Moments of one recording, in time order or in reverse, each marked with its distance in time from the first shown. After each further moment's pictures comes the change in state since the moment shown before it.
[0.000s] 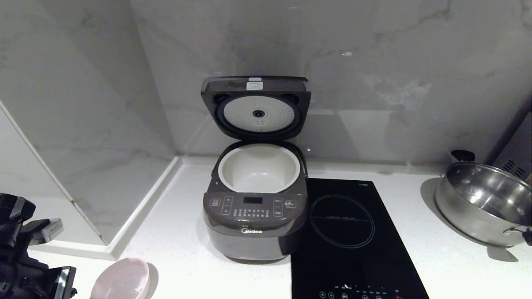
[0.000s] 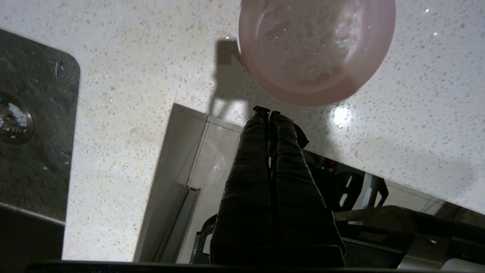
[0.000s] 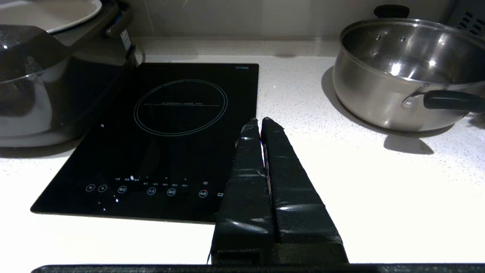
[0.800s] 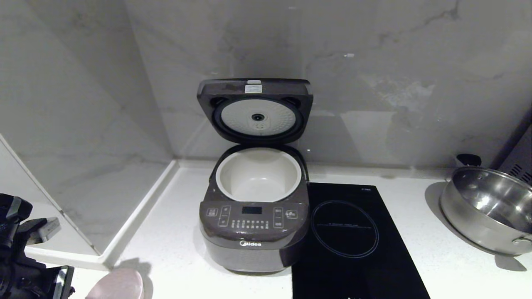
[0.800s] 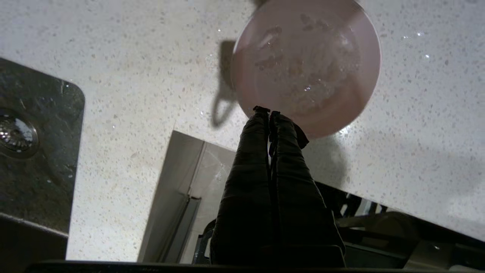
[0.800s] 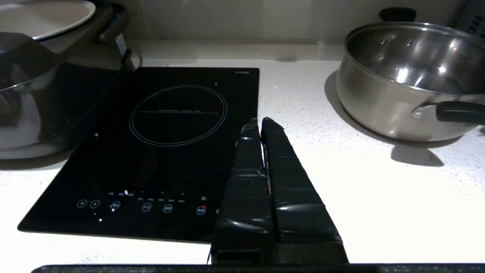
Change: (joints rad) left arm 0.002 -0.018 0.005 0.000 0.004 0.000; right arm 0.000 0.000 0.000 -0.001 0.000 -0.001
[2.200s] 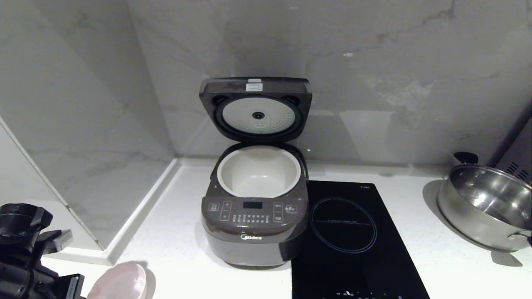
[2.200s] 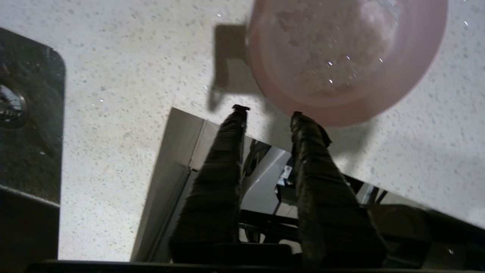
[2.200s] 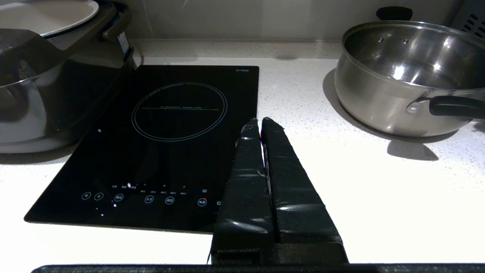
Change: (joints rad) left arm 0.019 0.147 0.039 -0.059 -0.005 -0.009; right arm 0.000 0.000 0.000 0.001 0.000 0.001
